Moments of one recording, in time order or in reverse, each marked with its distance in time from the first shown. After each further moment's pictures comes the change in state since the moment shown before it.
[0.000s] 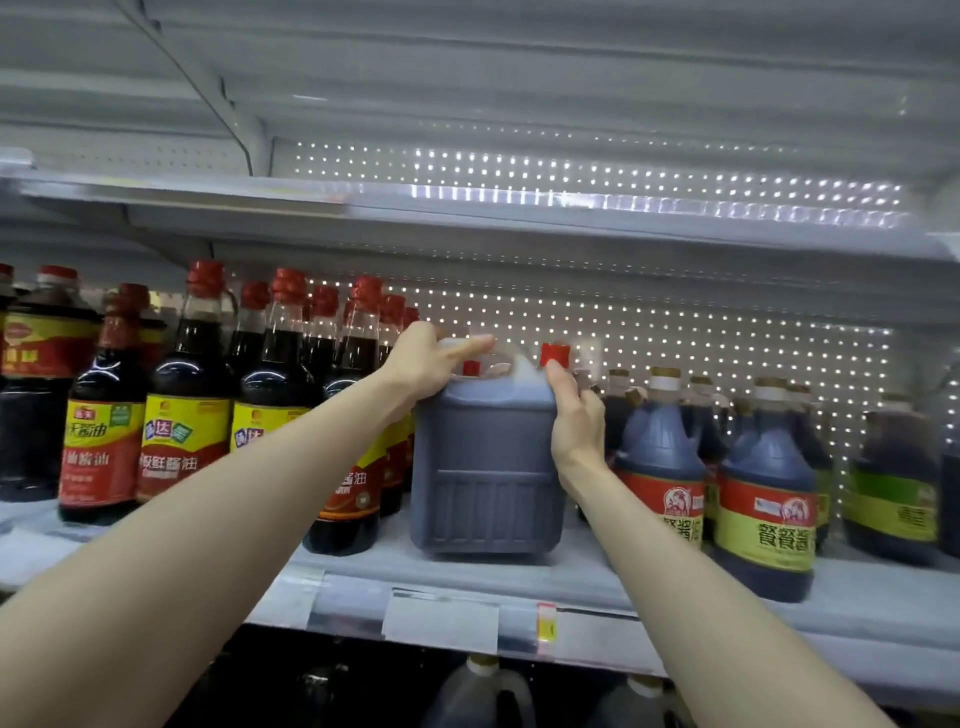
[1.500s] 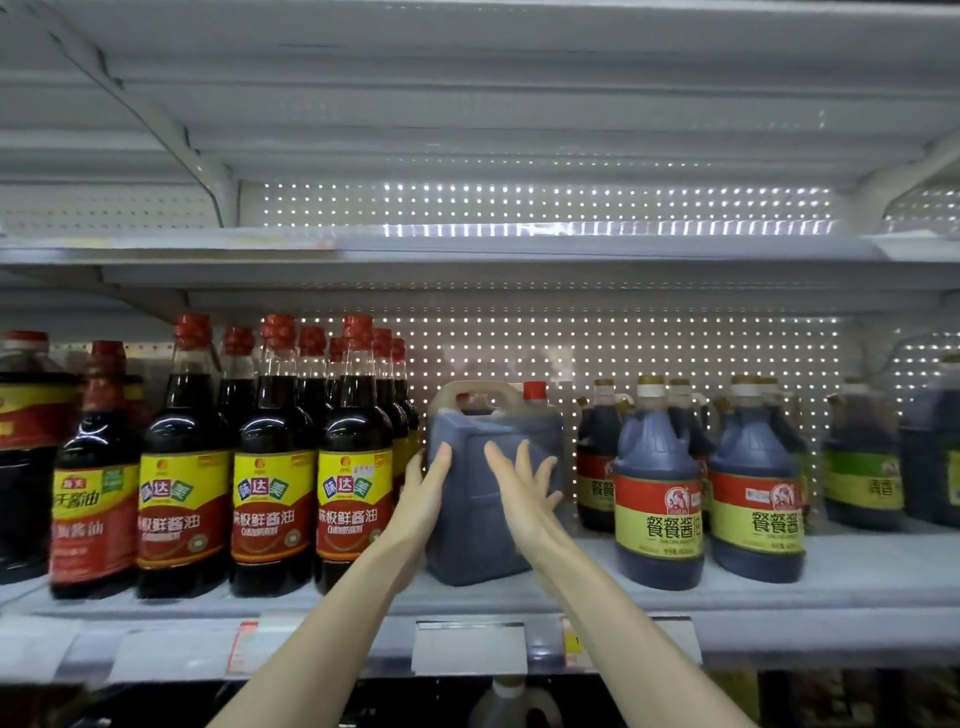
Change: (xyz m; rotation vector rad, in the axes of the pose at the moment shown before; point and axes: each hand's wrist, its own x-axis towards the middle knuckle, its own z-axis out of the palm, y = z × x) left_hand -0.062 -0.092 0.033 -0.473 -0.091 -0.330; right_hand -0.070 0.013 0.027 -0.333 -0.313 0.276
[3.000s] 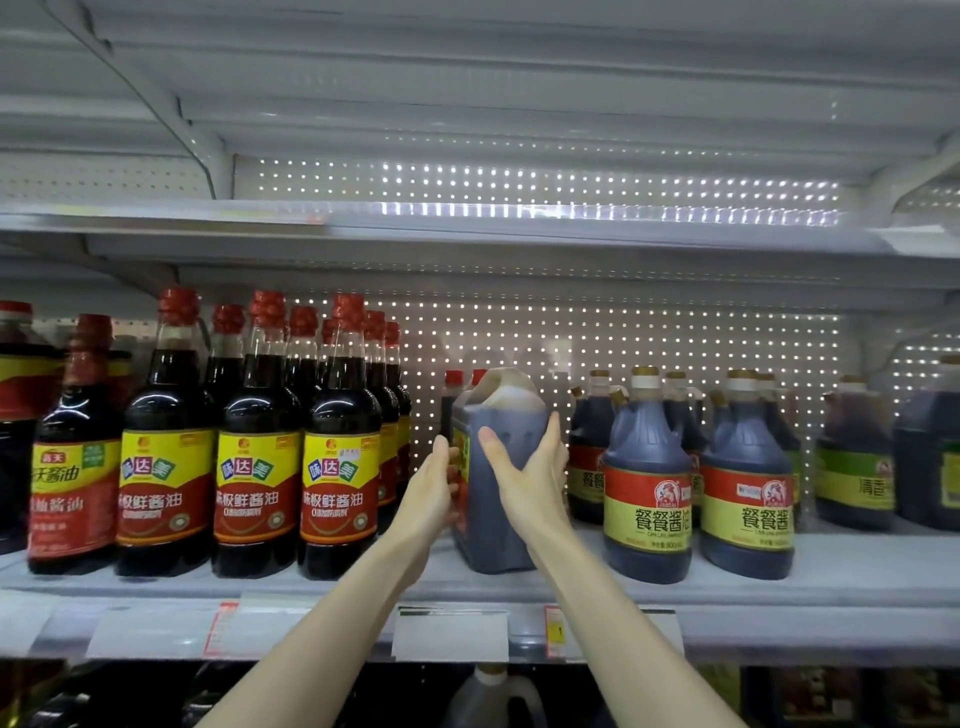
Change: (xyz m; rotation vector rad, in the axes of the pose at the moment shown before) left_hand -0.011 0.000 0.024 -0.012 -0.029 -0.018; right_hand 0.012 0.014 -0.012 0.043 0.238 -0.243
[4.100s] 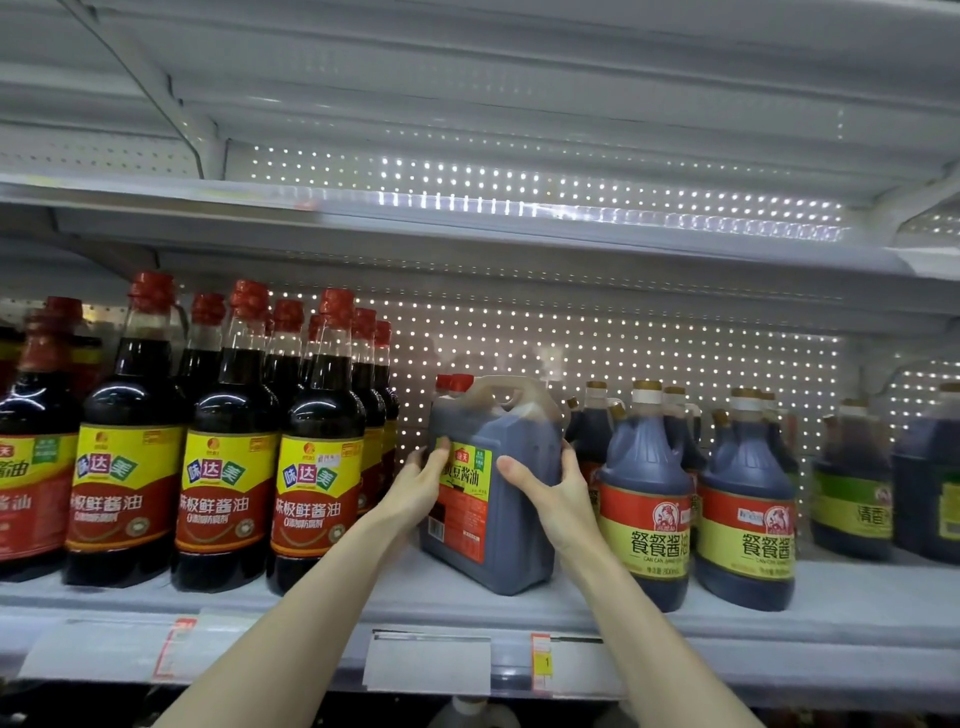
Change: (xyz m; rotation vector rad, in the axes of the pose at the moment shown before) left_hand 0.052 -0.009 -0.005 0.158 -0.019 -0.038; right_hand 0.028 0.030 -0.034 0.249 -0.142 0.012
